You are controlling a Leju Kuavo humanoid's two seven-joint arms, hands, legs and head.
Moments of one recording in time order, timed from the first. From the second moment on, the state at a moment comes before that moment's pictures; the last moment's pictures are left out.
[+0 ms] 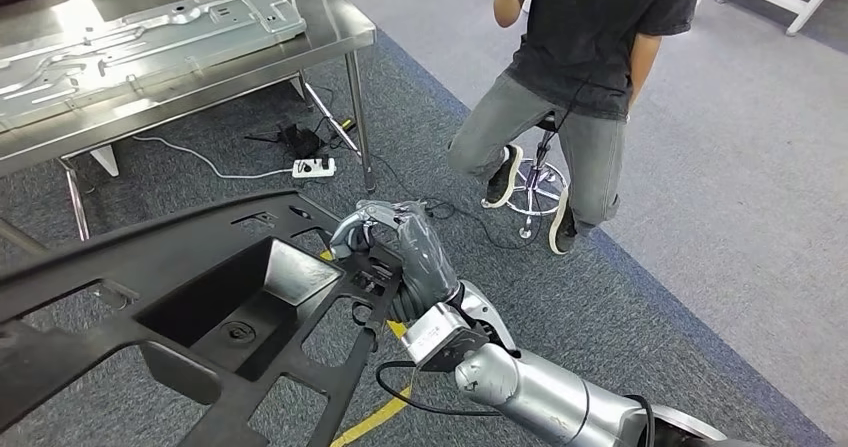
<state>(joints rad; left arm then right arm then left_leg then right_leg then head) -0.11 -0.02 -1.18 -0.21 0.78 0.55 -0.14 -0.21 -0.25 0.62 -1.99 0.18 -0.47 -0.23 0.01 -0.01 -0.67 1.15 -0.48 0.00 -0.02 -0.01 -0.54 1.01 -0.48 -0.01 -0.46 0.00</state>
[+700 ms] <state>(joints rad) -0.12 -0.02 -1.18 -0.21 0.82 0.55 -0.15 -0.21 -0.25 0.62 -1.99 0.19 -0.47 -0.23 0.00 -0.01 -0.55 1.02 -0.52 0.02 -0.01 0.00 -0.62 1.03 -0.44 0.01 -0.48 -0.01</state>
